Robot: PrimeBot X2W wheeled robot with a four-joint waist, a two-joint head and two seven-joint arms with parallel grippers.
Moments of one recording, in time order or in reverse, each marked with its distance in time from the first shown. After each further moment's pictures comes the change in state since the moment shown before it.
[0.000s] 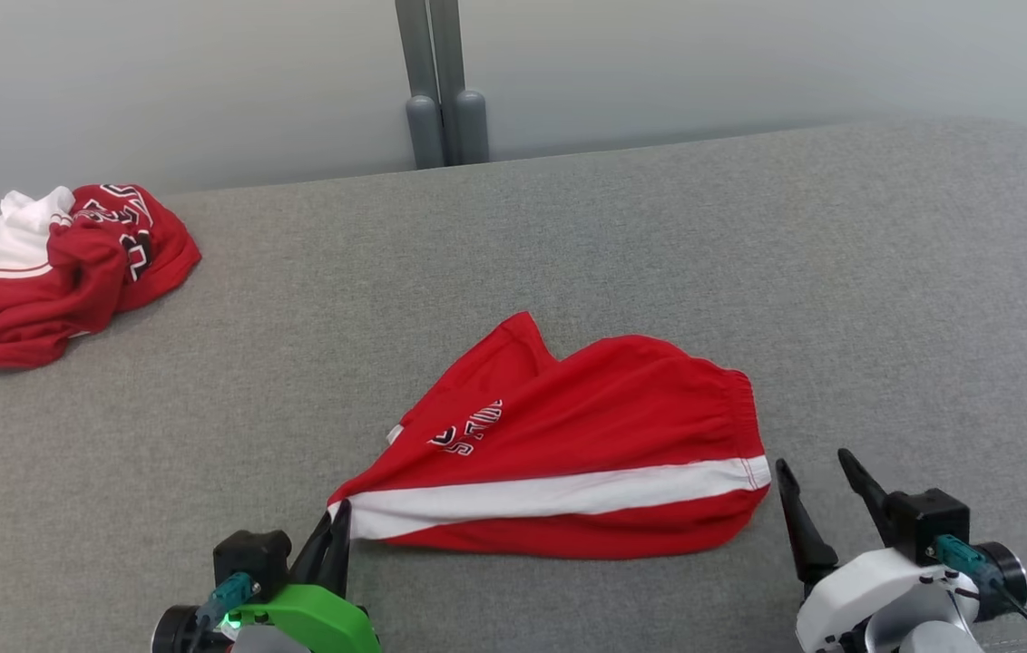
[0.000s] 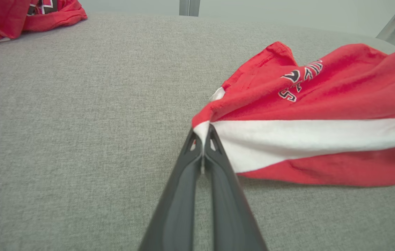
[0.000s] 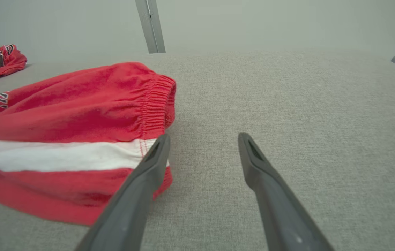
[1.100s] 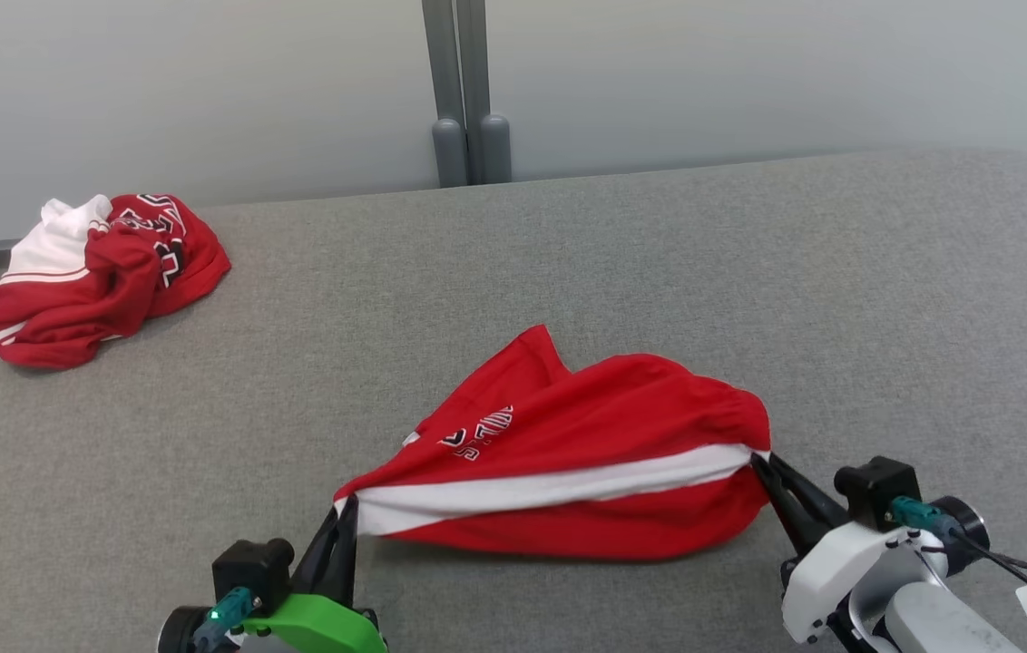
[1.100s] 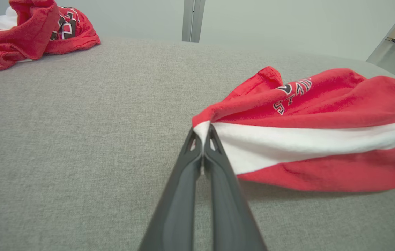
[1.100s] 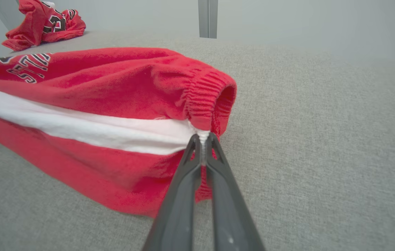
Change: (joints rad) left arm 0.032 0.006 -0.027 -0.057 -0.019 0.013 -0.046; right arm -0.153 -0.174 0.358 0.111 0.213 0.000 0.029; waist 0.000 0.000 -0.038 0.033
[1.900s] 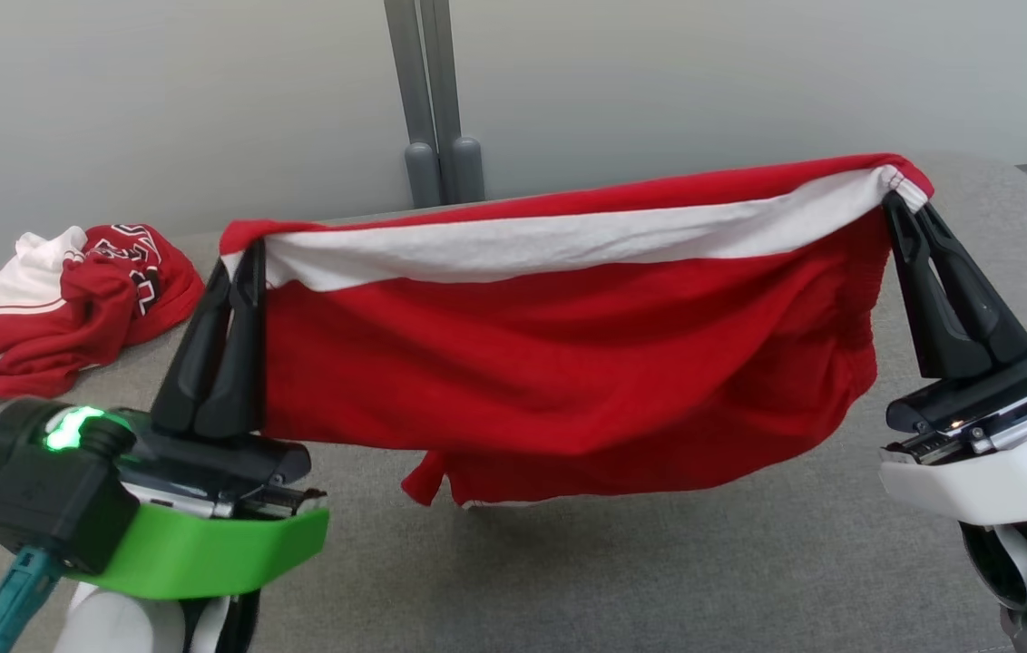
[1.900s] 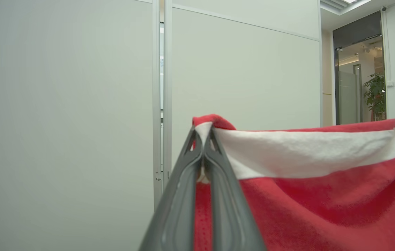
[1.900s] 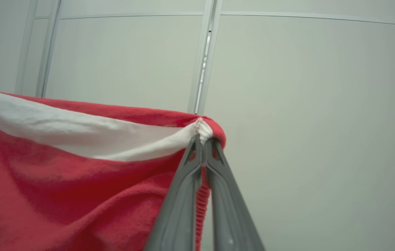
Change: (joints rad) left arm -0.072 0.107 0.072 -0.783 0.038 0.035 0.076; right arm 0.059 -0.030 -0.330 -0.851 -0.152 0.000 0.064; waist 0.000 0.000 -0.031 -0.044
